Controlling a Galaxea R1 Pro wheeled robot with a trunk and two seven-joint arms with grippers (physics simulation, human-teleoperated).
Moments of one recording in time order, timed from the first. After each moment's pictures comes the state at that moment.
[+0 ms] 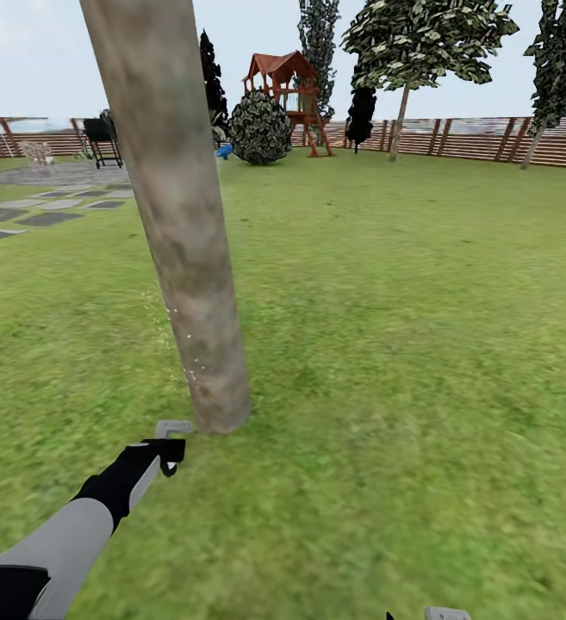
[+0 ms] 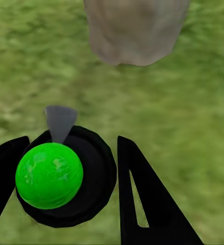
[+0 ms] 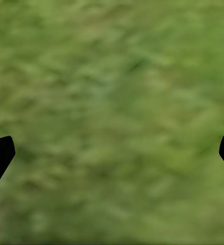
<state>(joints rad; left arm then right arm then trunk) -0.79 0.10 -0.10 -0.43 0.10 0.30 0.03 -0.38 -0.07 -0.69 -0.03 0.49 -0.42 0.21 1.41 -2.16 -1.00</state>
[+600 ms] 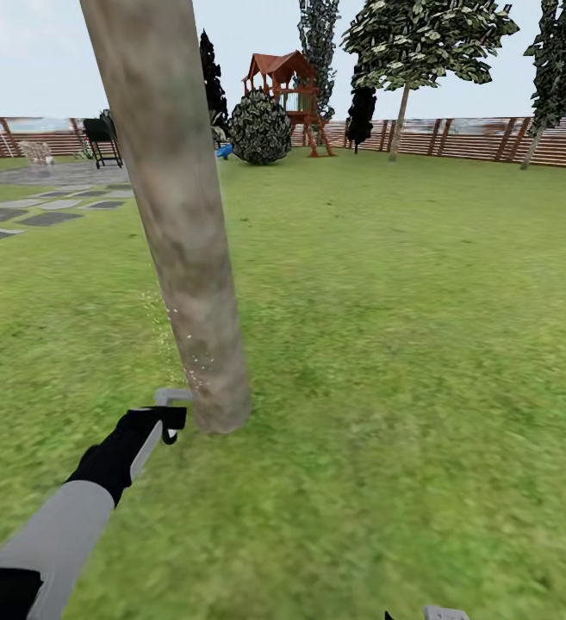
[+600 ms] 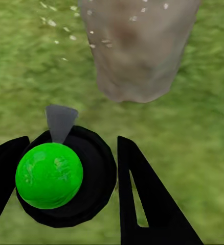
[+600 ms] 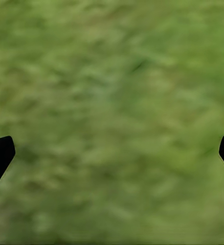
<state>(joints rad) -0.81 0.10 -0.10 -0.70 0.10 0.52 0.07 -0.38 -0.07 -0.69 -0.03 0.49 -0.43 0.21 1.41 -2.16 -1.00</state>
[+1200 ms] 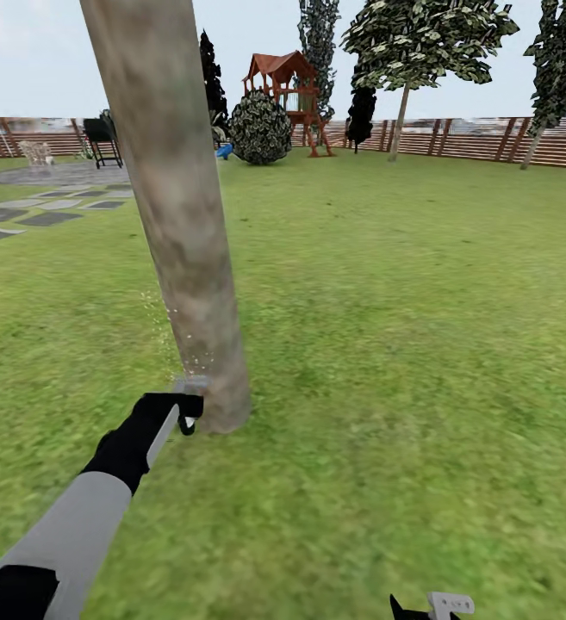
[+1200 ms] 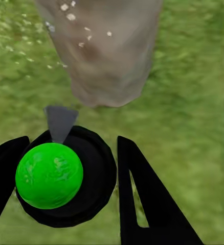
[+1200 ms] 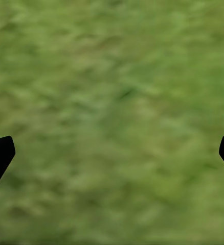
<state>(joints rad) -0.83 0.03 -0.11 -0.81 0.09 0.67 0.07 -0.38 -0.07 -0.69 -0.09 0.49 -0.45 0.21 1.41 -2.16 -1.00</state>
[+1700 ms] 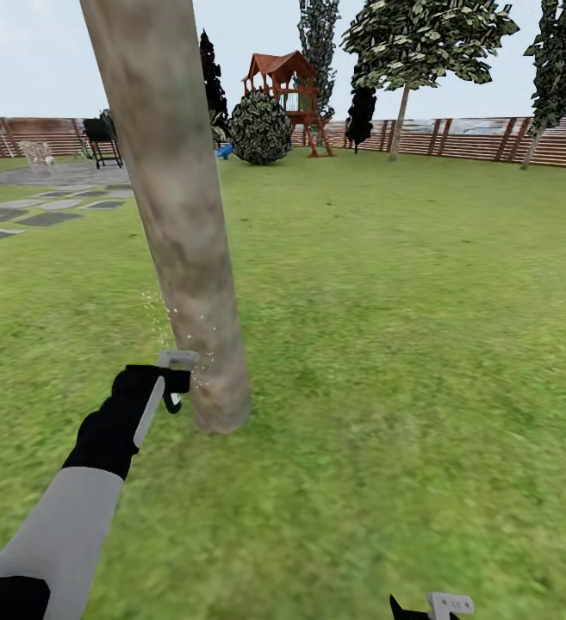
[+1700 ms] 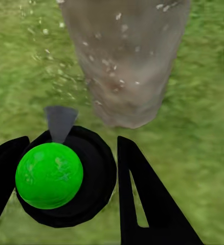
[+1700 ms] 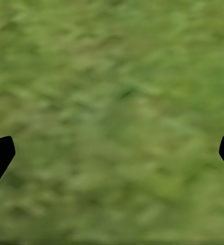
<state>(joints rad) -0.83 0.03 -0.02 -1.09 0.00 0.89 0.07 -0.38 -0.07 -0.69 -0.09 0.50 -0.45 0.21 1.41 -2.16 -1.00</state>
